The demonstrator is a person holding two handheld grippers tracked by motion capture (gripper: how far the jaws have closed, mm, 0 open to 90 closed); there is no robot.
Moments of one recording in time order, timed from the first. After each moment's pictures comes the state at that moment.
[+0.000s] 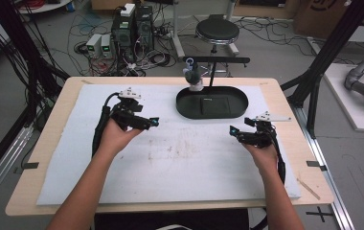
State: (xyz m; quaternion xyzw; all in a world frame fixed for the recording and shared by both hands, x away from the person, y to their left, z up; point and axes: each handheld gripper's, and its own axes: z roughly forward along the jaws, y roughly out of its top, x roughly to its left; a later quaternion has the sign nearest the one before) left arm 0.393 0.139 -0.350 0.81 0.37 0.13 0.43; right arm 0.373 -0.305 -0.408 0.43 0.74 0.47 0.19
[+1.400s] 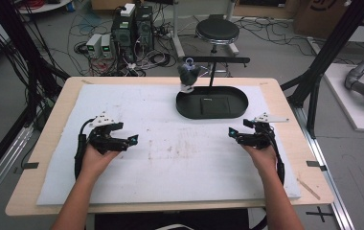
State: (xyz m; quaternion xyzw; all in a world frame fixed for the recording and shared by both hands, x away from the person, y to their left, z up) left arm 0.356 0.204 -0.413 0.77 0.38 0.16 0.49; right arm 0.375 -0.304 -0.415 0.43 0.75 0.47 0.19
